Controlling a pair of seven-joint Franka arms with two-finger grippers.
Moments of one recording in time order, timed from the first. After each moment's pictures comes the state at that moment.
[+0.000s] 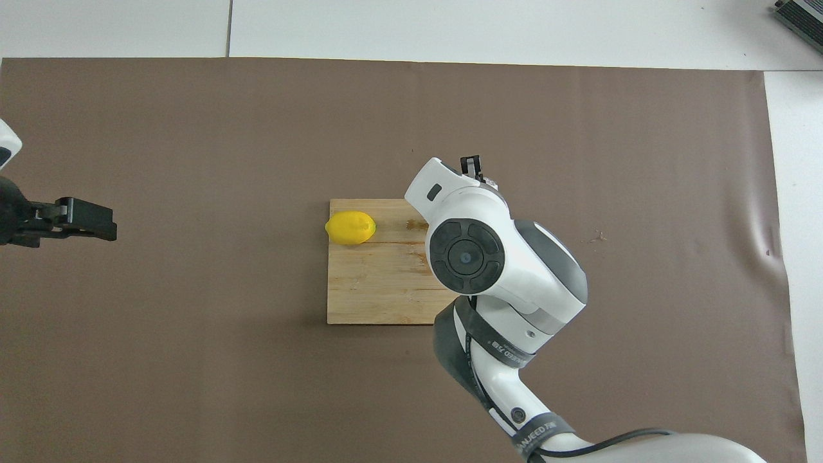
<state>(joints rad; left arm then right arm) -0.01 -0.09 -0.07 -1.68 -0.02 1.56 -0.10 0.51 0.25 0.02 -1.82 -0.52 2.26 -0.86</state>
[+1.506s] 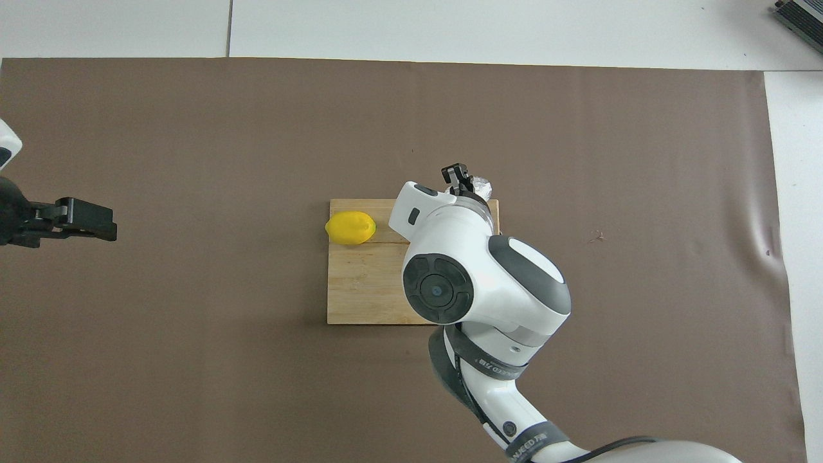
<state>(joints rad) -0.01 -0.09 -0.07 -1.68 -0.02 1.56 -0.10 0.54 0.25 0.02 -1.85 -0.65 2.29 -0.93</state>
